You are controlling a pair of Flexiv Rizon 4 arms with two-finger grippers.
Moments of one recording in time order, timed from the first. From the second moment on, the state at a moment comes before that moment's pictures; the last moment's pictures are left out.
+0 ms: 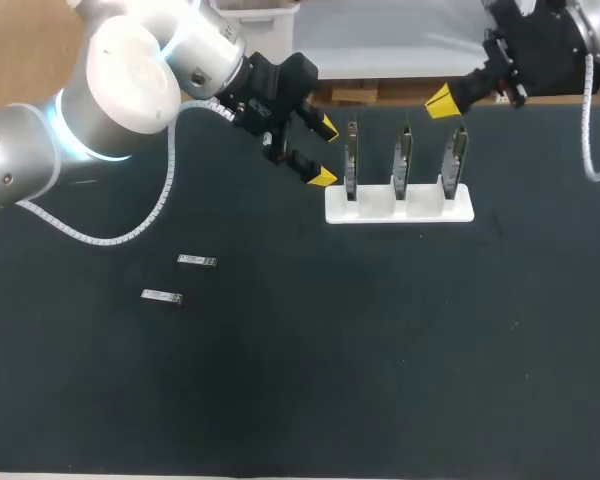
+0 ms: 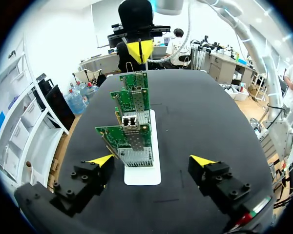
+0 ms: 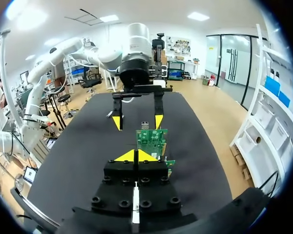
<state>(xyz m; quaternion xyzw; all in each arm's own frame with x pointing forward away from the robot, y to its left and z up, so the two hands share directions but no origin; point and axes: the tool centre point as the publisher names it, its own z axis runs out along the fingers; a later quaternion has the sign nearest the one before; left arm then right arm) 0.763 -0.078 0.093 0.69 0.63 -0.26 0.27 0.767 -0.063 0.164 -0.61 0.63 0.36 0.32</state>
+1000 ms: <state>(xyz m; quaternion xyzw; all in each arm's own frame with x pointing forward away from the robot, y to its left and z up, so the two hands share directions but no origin) 0.763 -0.078 0.093 0.69 0.63 -0.26 0.27 0.768 -0.072 0.155 -0.60 0.63 0.37 0.31</state>
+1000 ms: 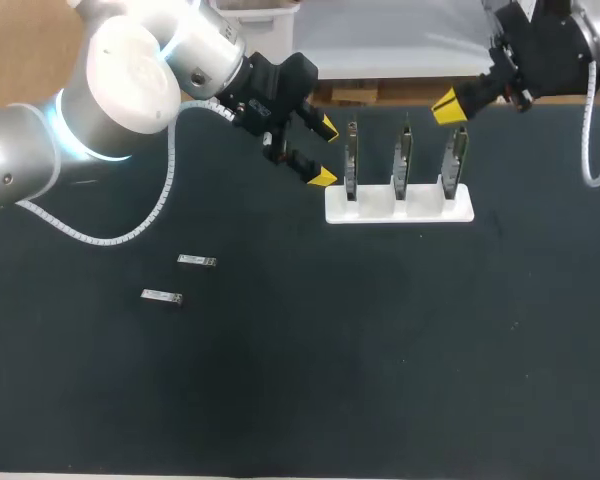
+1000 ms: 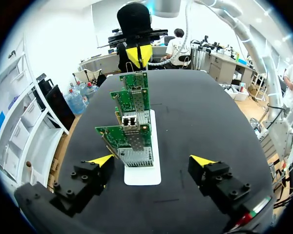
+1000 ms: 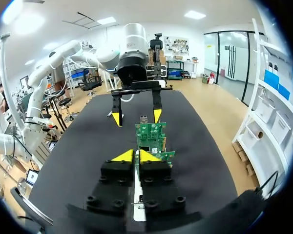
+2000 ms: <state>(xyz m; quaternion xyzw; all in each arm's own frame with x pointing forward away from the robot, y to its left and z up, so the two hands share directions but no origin) 0.773 -0.031 0.089 0.68 0.64 -0.22 0.26 0.768 -0.072 0.155 -0.60 0.63 0.37 0.31</state>
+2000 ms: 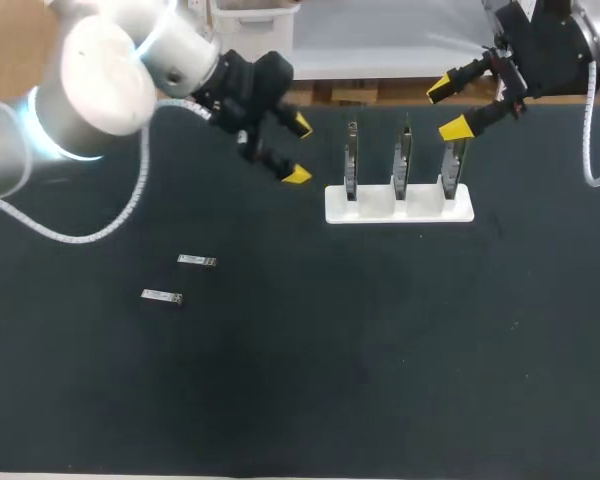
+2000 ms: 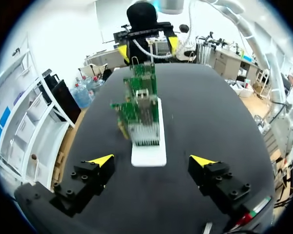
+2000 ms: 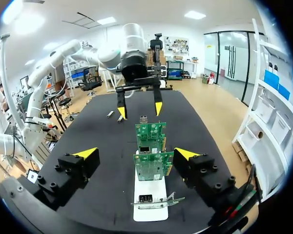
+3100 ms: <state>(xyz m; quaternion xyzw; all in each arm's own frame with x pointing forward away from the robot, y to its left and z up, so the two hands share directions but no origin) 0.752 0.166 0.057 0.71 0.69 -0.04 0.14 0.768 -0.072 0.155 -0.60 0.63 0.37 0.31</state>
